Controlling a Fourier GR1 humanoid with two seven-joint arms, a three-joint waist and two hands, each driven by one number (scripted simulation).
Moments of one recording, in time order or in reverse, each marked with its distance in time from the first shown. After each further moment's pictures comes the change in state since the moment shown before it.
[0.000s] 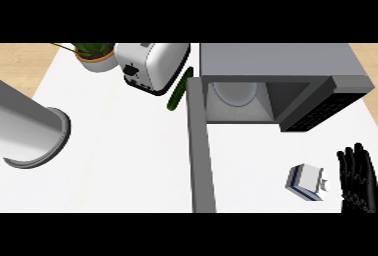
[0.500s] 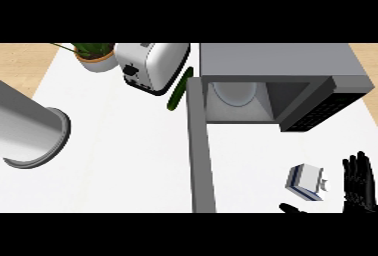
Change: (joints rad) left arm 0.011 0.009 0.075 -0.026 0.074 -0.034 0.061; right arm -0.025 -0.006 -0.148 0.251 -0.104 -0.013 -0.161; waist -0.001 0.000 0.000
